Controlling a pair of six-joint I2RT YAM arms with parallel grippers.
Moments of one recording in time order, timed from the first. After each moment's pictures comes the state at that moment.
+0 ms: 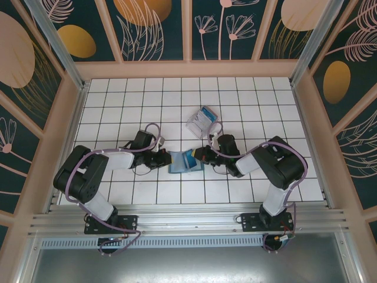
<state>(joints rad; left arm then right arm) -0.44 1.64 0.62 0.04 0.58 -0.68 0.60 1.79 0.51 0.77 -0.55 1.02</state>
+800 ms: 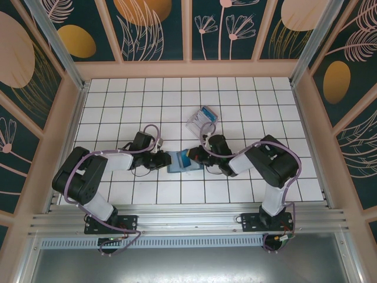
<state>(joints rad) -0.44 1.62 0.59 0.04 0.57 -0.69 0.70 1.83 0.59 0.71 -0.40 1.05</state>
